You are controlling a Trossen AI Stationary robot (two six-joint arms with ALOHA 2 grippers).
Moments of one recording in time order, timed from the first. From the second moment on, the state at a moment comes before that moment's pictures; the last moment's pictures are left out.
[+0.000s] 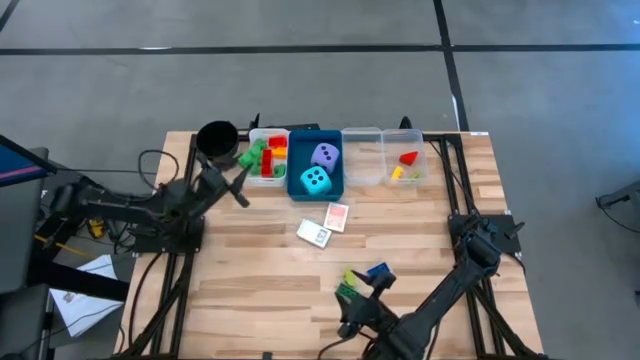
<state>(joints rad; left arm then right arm) -0.02 0.60 0.25 0.56 -0.82 0.41 0.78 2.23 2.03 -1.47 1.15 1.30</state>
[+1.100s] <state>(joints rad) 0.60 1.13 0.25 0.68 0.10 0.02 0.62 2.23 1.73 -0.29 0.85 0.46</state>
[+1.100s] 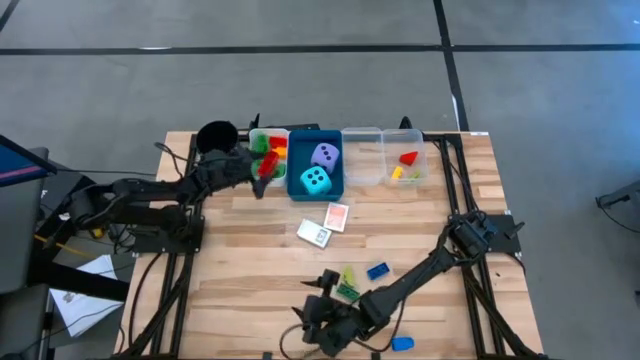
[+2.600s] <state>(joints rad) -0.30 1.11 0.25 0.74 -0.12 -0.14 0.98 1.79 0.79 0.13 1.19 1.26</state>
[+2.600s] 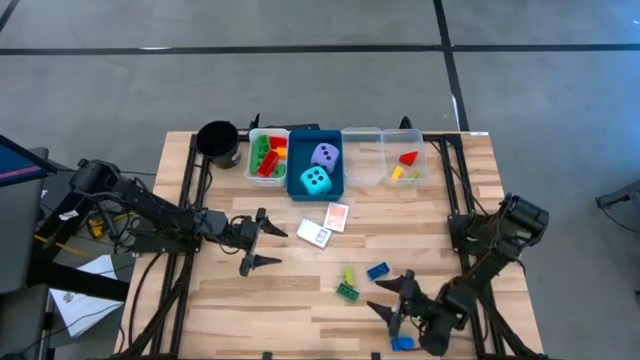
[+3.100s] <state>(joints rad) -0.31 1.66 0.42 0.96 0.03 -0.04 0.87 1.79 0.75 0.48 1.10 0.84</state>
